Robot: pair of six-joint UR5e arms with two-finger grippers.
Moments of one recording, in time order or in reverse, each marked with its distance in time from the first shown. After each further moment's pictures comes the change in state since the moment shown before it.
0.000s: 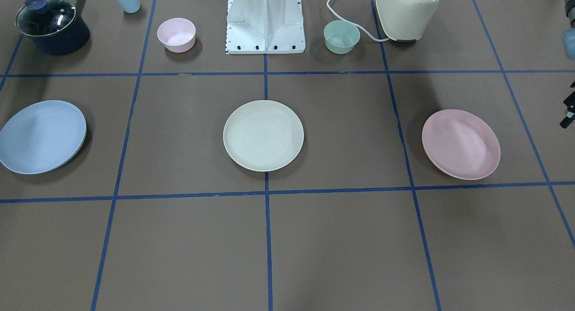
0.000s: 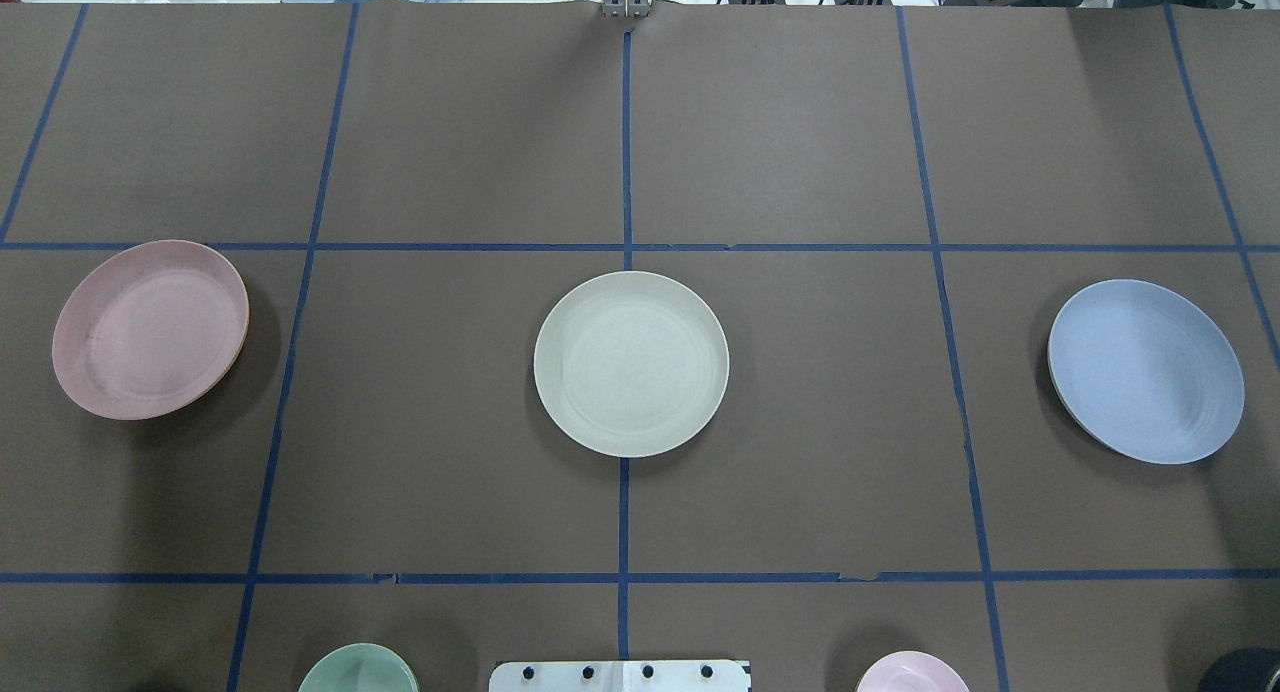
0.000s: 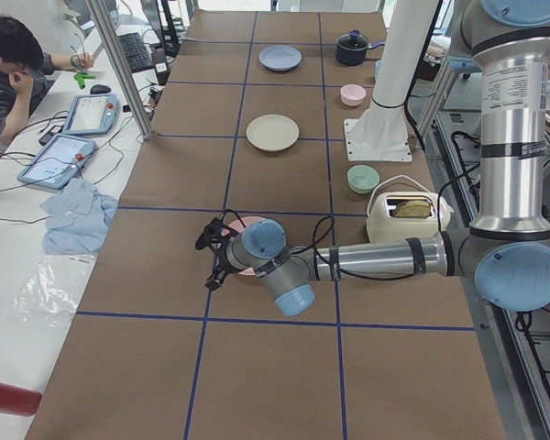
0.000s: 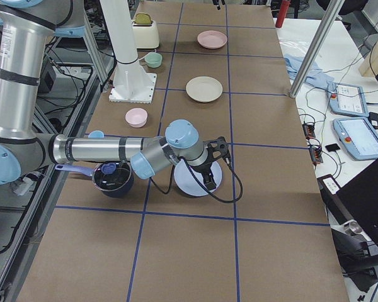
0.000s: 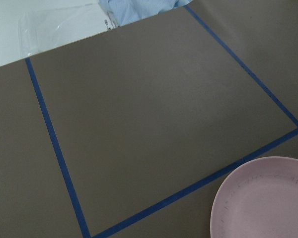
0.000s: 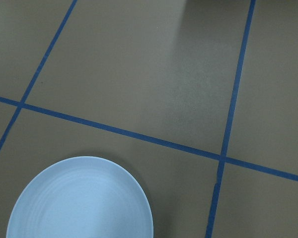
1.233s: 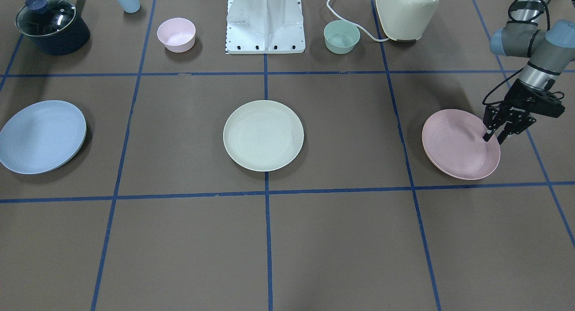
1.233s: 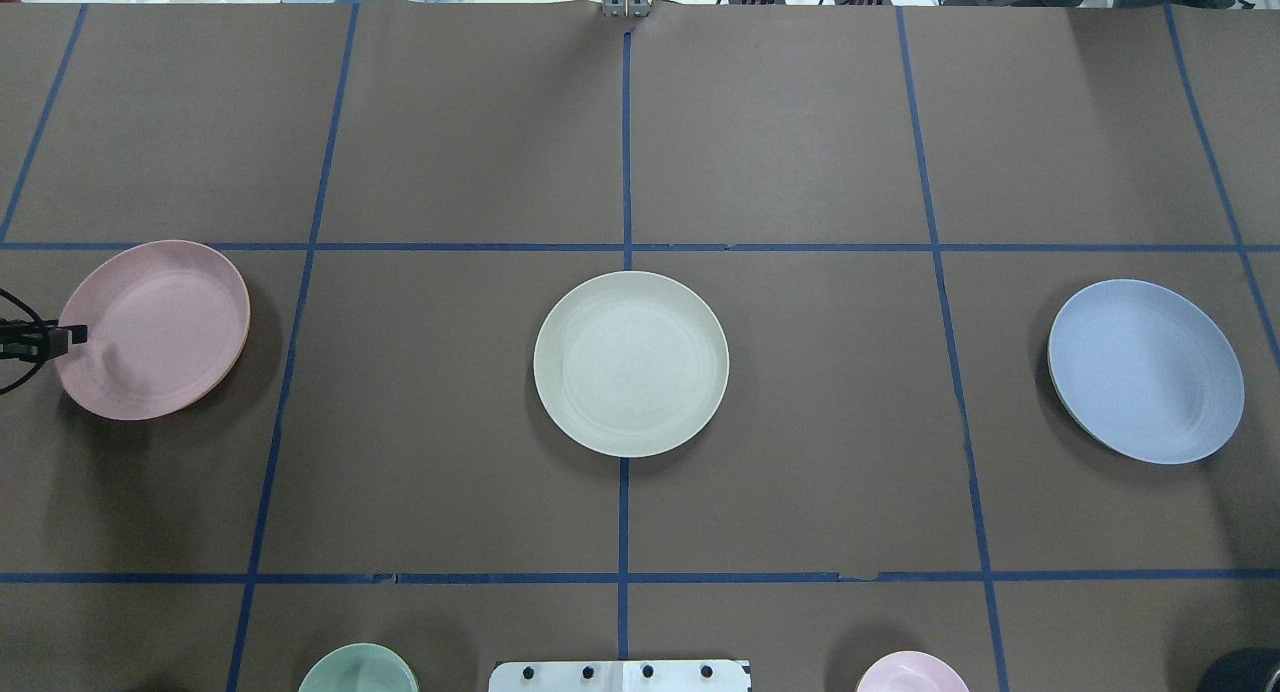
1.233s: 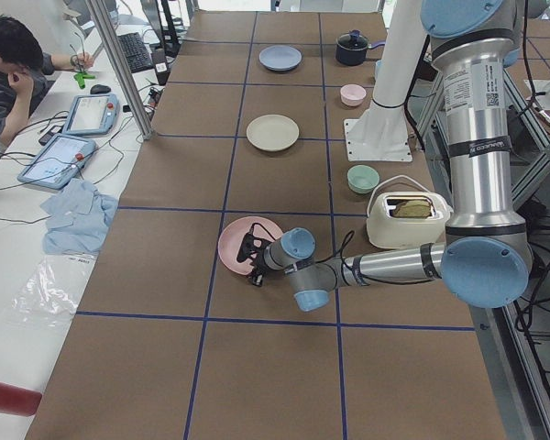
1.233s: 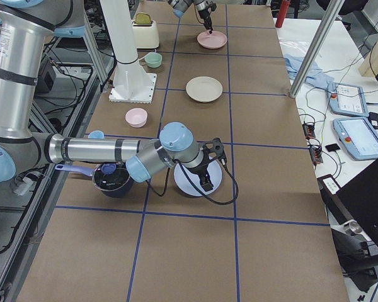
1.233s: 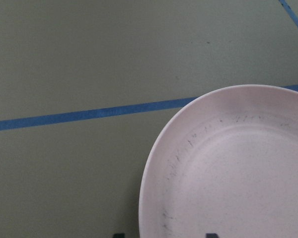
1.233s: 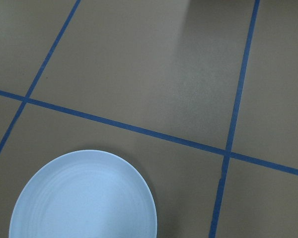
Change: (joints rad) left arm 0.418 0.045 0.073 -0.193 0.364 -0.408; right arm -0.001 -0.029 0.000 0.052 0.002 0.000
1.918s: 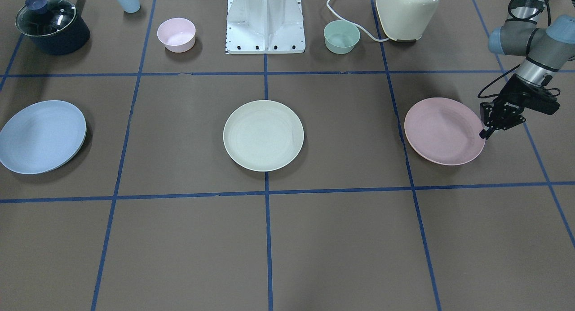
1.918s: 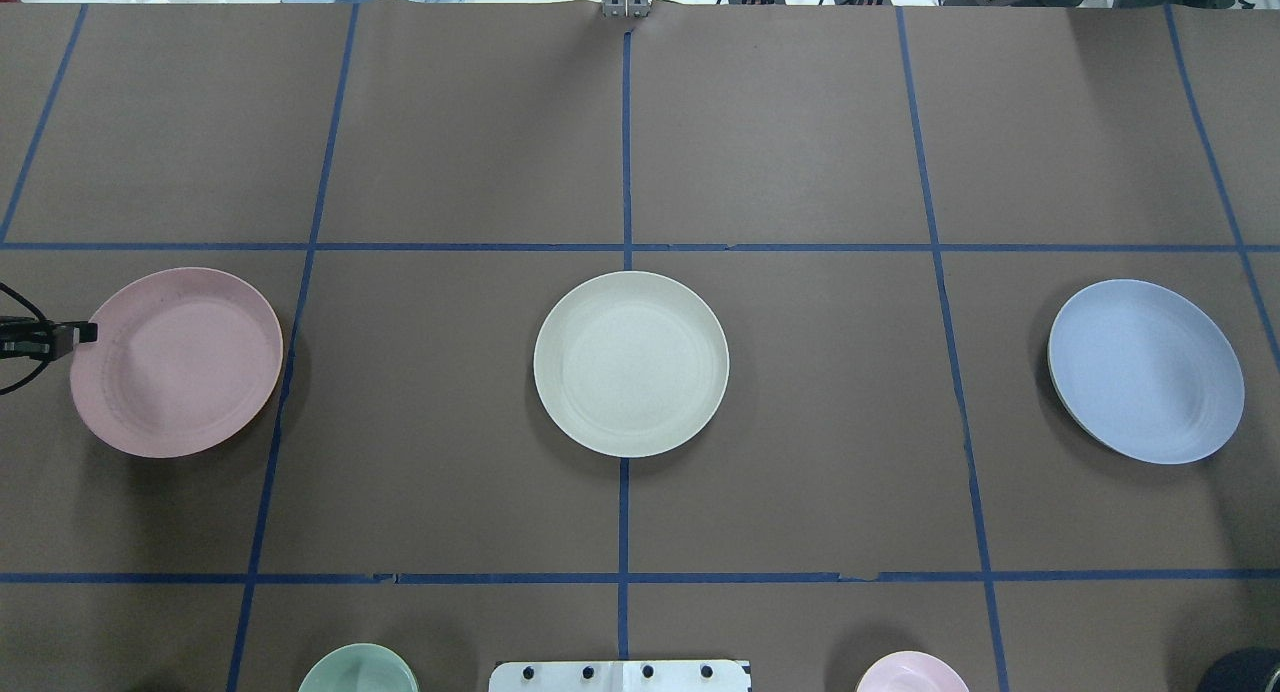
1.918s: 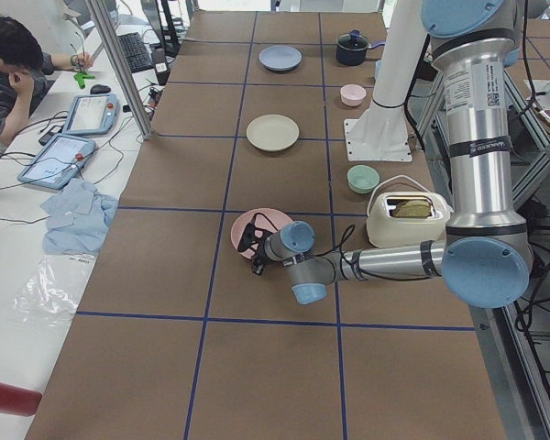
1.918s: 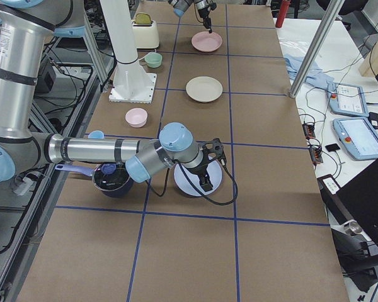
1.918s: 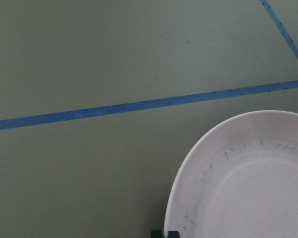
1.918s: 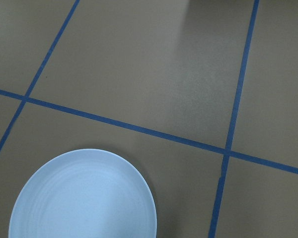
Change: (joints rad) left arm -0.030 -0.001 -0.075 0.006 -0.111 0.000; right arm 0.000 -0.004 0.000 0.001 0.000 -0.001
